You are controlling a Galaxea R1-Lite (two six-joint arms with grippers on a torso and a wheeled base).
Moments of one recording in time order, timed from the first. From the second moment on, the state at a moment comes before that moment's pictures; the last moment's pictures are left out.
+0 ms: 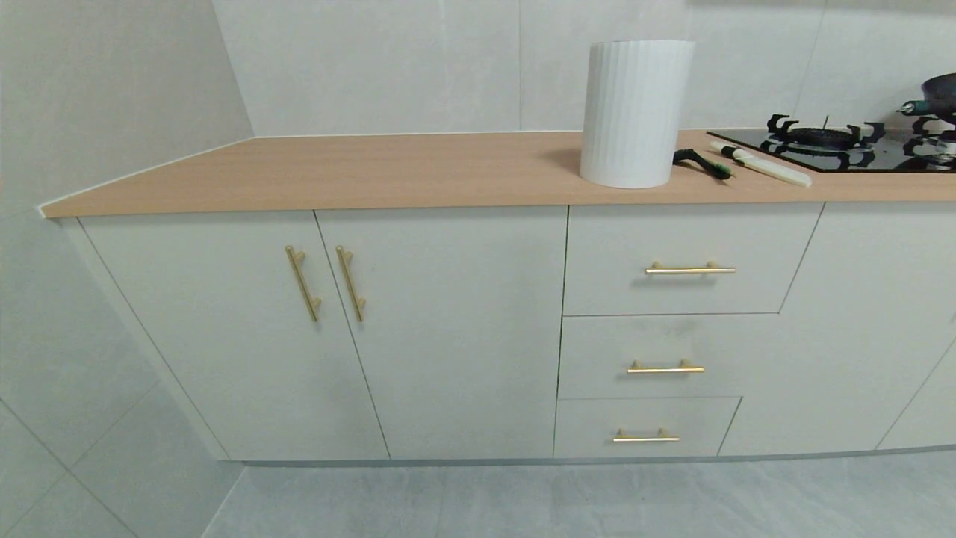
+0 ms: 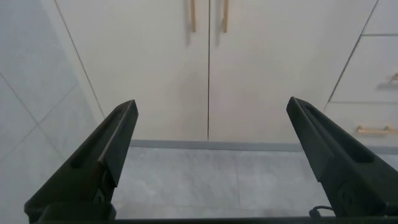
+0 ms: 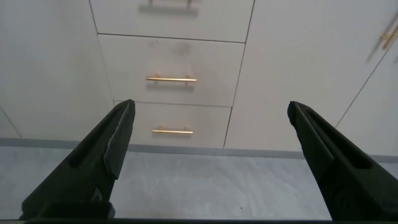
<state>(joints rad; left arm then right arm) -0.01 0.00 0.00 0.00 0.06 0.00 0.00 0.00 0.00 -0.02 0.00 -0.09</state>
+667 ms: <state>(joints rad) -0.01 0.00 0.00 0.00 0.06 -0.01 0.00 0.00 0.00 -0.02 -0.01 -0.09</state>
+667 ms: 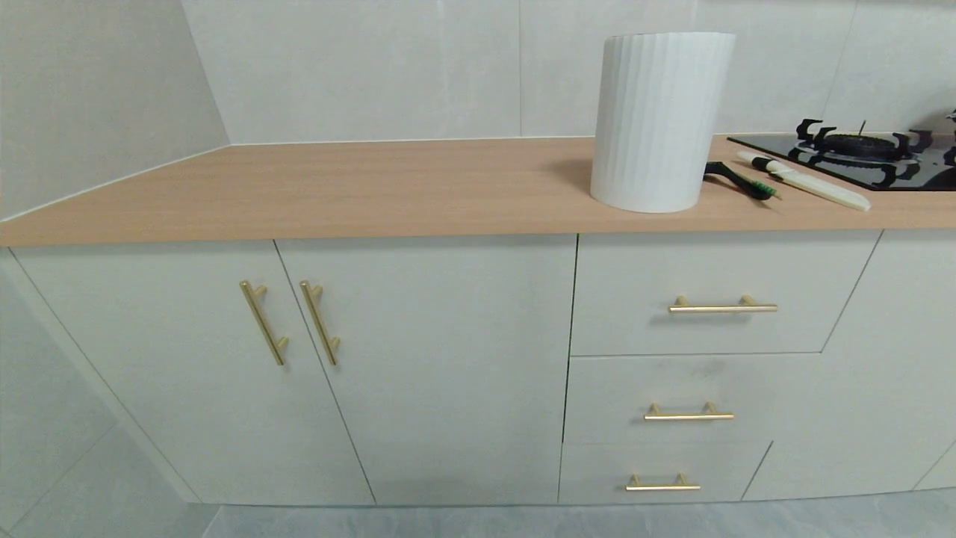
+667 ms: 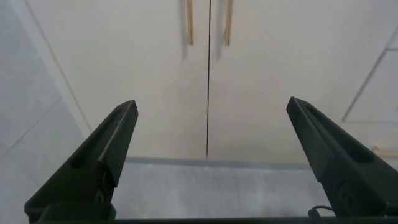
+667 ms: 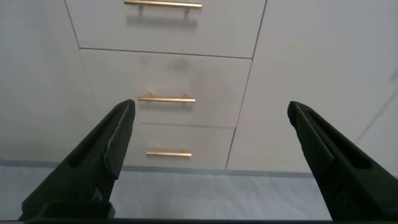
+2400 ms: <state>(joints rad) -0.01 0.00 0.00 0.00 0.06 -0.01 0.19 1.60 -0.46 -0.41 0.02 -0.05</state>
